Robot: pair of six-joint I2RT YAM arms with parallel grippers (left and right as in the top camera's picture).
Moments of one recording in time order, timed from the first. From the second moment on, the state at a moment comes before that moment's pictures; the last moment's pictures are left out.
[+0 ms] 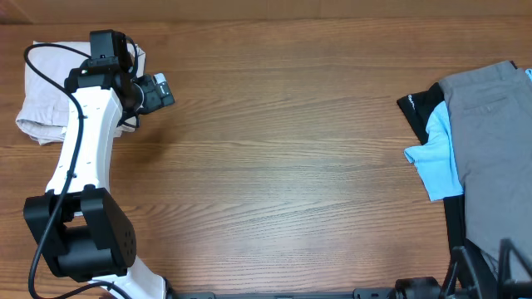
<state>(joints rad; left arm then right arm) 0.11 1.83 1.56 -0.92 0.02 -0.32 0.09 0.01 1.04 -0.87 -0.03 0.44</state>
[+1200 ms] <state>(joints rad) 0.11 1.83 1.56 -0.92 0.02 -0.32 0.09 0.01 0.02 0.29 -0.01 0.44</state>
